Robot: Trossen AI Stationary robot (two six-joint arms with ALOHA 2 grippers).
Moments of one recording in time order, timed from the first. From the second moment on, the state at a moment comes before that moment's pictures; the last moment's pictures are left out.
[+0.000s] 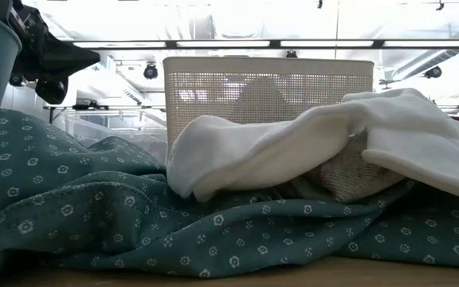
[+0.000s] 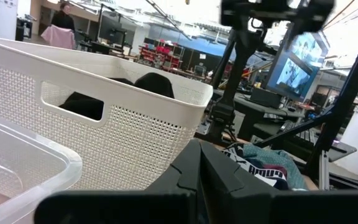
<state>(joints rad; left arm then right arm) -0.31 0.06 0.03 0.12 -0.57 -0.22 0.04 1.69 2.04 -1.30 -0.10 0.19</state>
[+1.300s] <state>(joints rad) -0.31 0.06 0.03 0.12 -0.57 -0.22 0.54 1.69 1.45 -1.17 0.00 0.67</state>
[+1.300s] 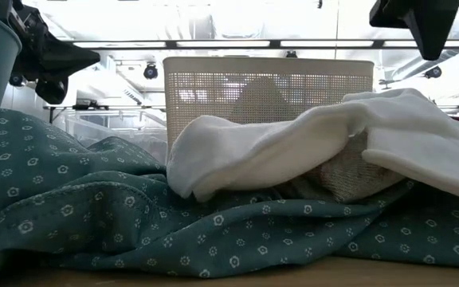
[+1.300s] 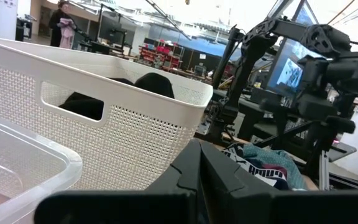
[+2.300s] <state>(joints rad) -0.31 0.06 0.03 0.12 -0.57 -0.22 0.62 1.69 1.22 -0.56 0.04 0.57</state>
